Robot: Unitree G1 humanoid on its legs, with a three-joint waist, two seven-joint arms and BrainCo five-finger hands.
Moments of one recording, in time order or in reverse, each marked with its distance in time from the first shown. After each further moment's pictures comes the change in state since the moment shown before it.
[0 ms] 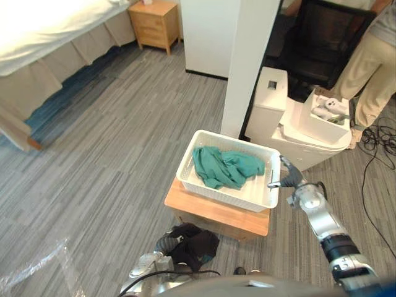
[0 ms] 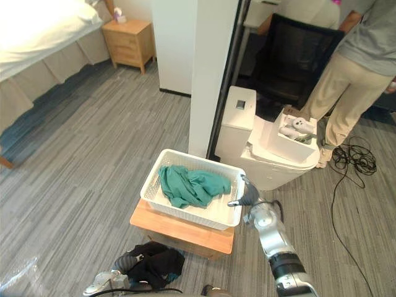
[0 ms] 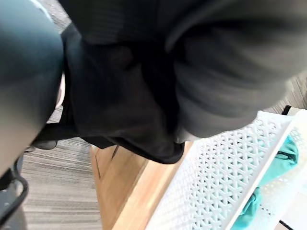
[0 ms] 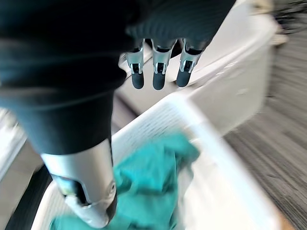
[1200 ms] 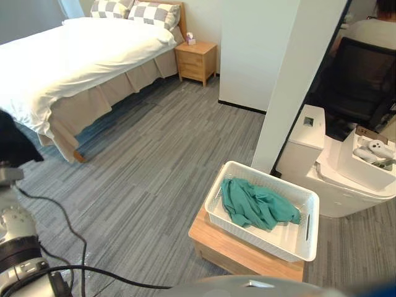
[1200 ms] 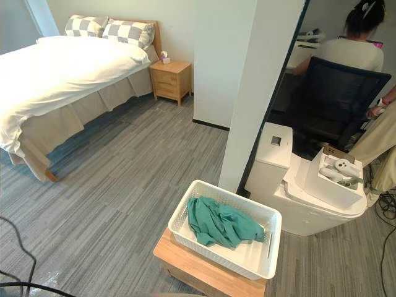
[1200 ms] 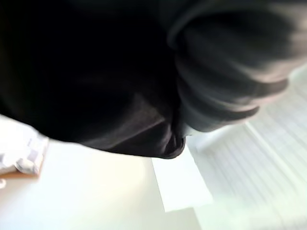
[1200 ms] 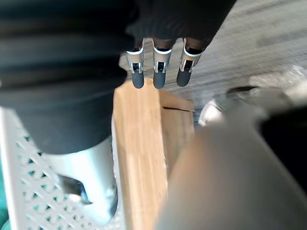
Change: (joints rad) left arm -0.346 0.526 0.717 -0.499 -0.312 -0.334 -0.121; right arm 0.434 0.378 -0.575 0.511 0.339 -0.184 0.089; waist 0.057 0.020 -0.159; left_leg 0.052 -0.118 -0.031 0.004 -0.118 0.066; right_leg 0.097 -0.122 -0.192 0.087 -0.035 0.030
